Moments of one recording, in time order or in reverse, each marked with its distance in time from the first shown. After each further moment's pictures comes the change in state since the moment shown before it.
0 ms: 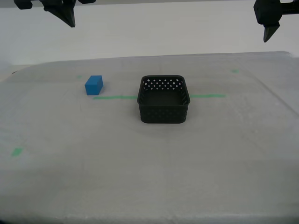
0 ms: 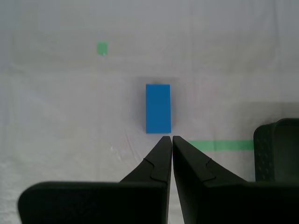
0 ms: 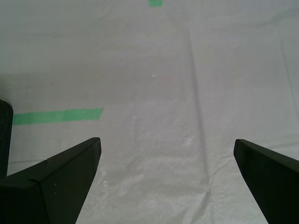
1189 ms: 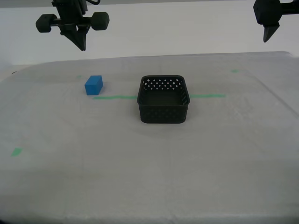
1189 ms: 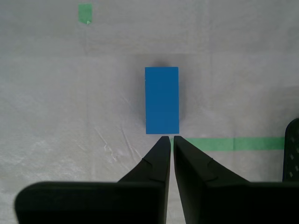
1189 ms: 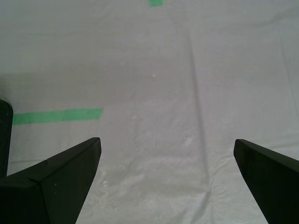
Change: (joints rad) arm 0 0.001 0.000 0.000 0.000 0.000 0.000; arm 1 0.005 0.275 0.175 -0.083 -0.001 0.009
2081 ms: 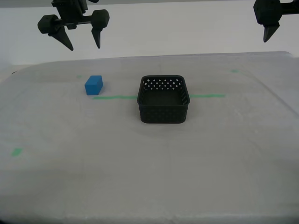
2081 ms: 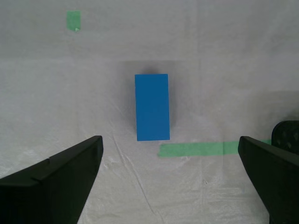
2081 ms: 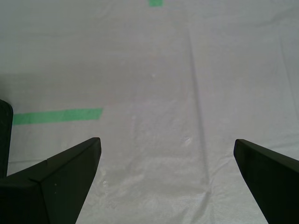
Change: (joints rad) arm 0 -0.001 0.000 0.000 0.000 0.000 0.000; arm 1 0.016 0.000 0.000 0.030 0.058 0.018
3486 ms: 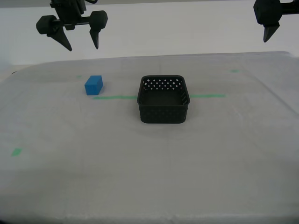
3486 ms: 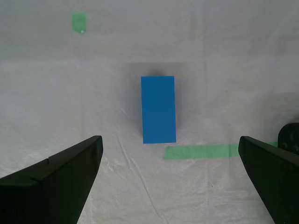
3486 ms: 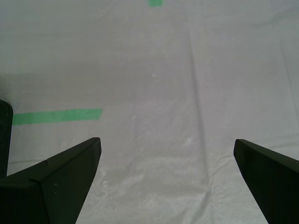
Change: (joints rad) arm 0 0.000 0.000 0.000 0.000 0.000 0.000; arm 1 0.010 0.002 -0.009 0.013 -0.005 0.012
